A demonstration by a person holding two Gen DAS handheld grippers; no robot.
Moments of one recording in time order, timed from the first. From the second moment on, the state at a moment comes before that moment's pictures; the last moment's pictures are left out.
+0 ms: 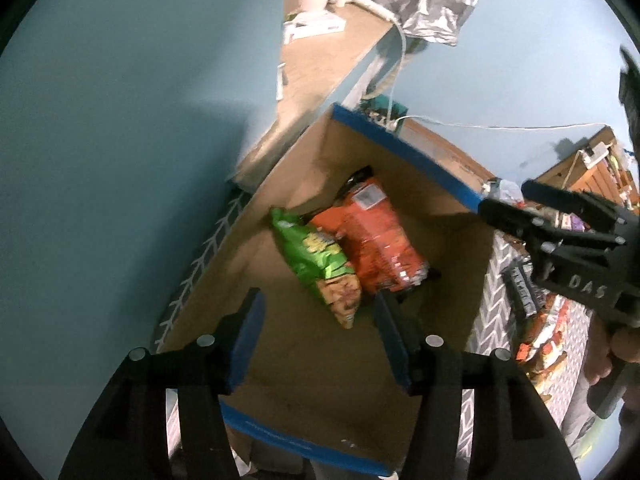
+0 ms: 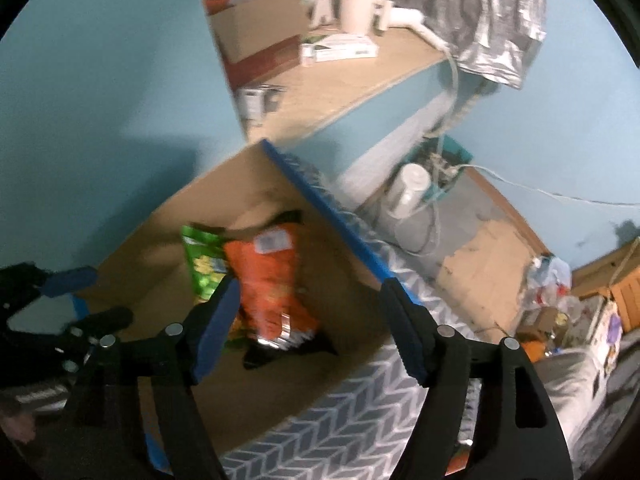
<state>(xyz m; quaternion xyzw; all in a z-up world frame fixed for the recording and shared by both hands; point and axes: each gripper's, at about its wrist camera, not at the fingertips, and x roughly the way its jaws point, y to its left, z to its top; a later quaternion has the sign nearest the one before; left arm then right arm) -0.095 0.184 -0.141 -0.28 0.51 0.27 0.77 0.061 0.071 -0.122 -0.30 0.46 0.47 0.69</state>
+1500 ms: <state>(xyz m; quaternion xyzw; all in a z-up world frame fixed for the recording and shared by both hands) 0.055 -0.042 -0.145 -0.11 0.58 -0.06 0.80 0.111 -0.292 -0.161 -0.14 0.61 0.12 0.77</state>
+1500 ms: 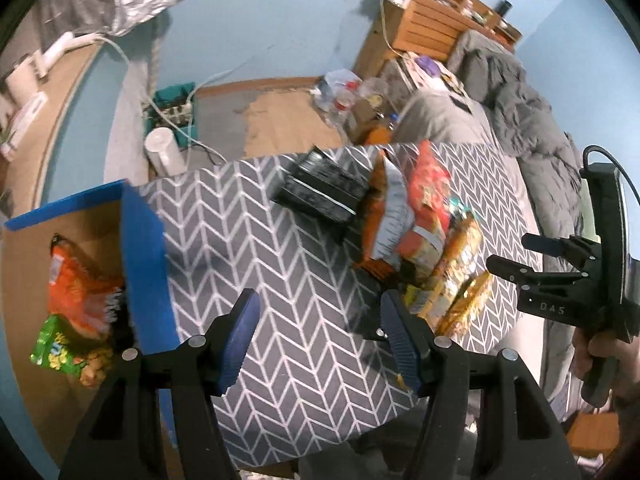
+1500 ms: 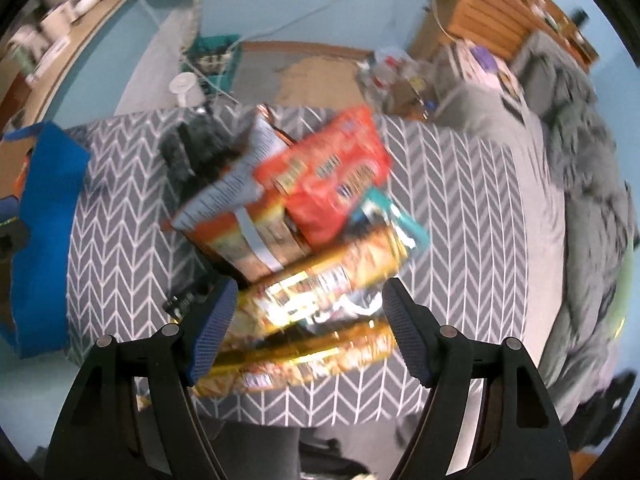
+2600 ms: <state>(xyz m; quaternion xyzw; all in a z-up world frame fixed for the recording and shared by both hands) 0.072 -0.150 -0.203 -0.01 0.62 -0.16 0.77 0.067 -0.380 -0.252 0.14 0.69 -0.02 0.71</state>
